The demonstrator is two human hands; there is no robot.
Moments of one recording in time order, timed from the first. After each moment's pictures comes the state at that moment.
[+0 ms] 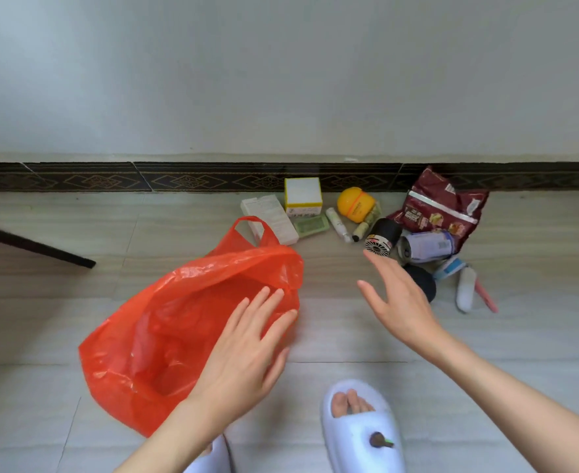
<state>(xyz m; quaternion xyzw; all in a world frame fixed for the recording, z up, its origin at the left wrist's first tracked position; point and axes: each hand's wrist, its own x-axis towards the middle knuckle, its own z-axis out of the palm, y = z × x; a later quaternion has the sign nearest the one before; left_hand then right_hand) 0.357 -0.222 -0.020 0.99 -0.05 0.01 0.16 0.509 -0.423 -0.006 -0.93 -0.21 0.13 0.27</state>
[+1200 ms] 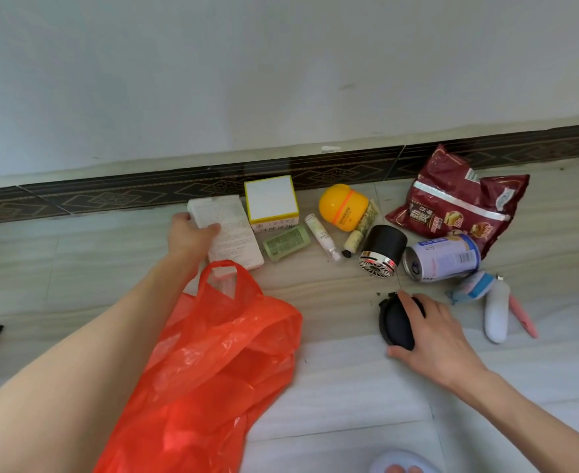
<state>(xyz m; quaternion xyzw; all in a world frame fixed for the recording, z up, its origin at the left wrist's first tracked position) 0.622 -0.122 -0.113 0.71 0.49 0.00 0.51 0.591 -0.476 -0.110 -0.95 -0.13 0.29 0.04</state>
